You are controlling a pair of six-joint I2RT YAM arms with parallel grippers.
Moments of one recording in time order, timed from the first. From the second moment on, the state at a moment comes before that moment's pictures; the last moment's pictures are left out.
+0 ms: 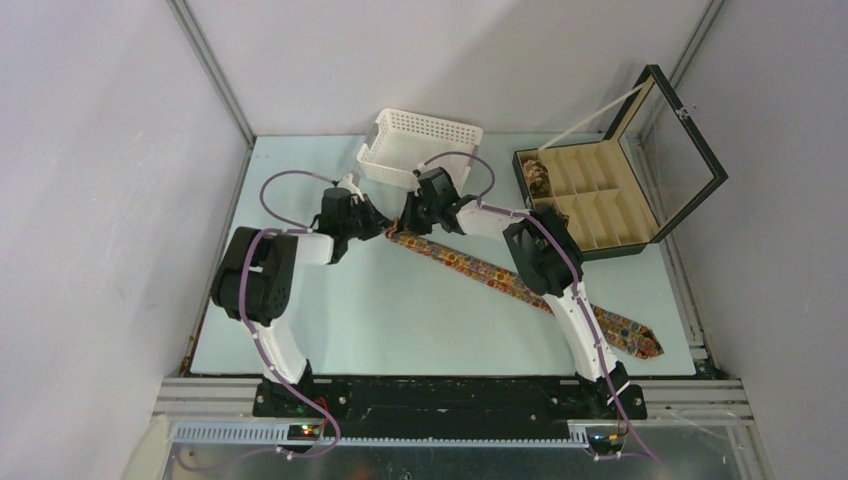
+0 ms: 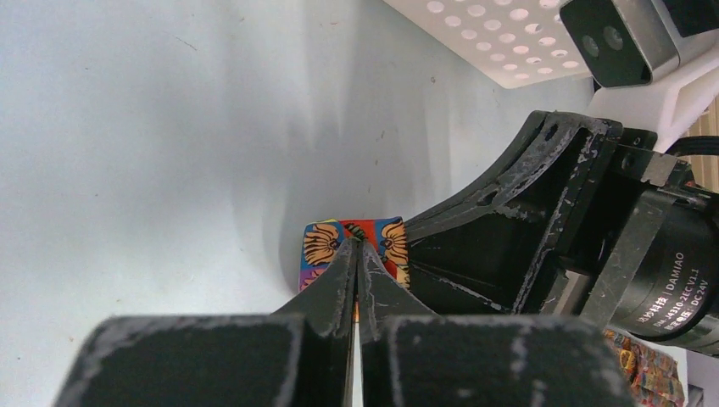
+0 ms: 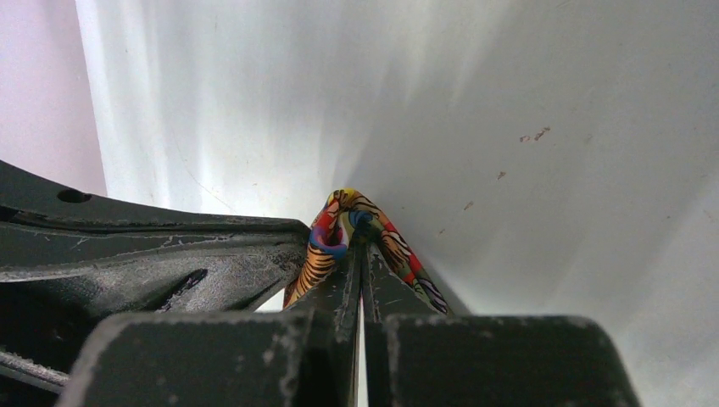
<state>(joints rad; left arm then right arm) -0.22 1.81 0.83 0.43 0.29 -0.61 0.66 2.39 1.72 -0.05 -0.36 0.77</state>
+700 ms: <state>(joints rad) -0.23 1.81 0.83 0.43 0.30 -0.56 0.65 2.18 1.45 0.06 -0.23 0.79</state>
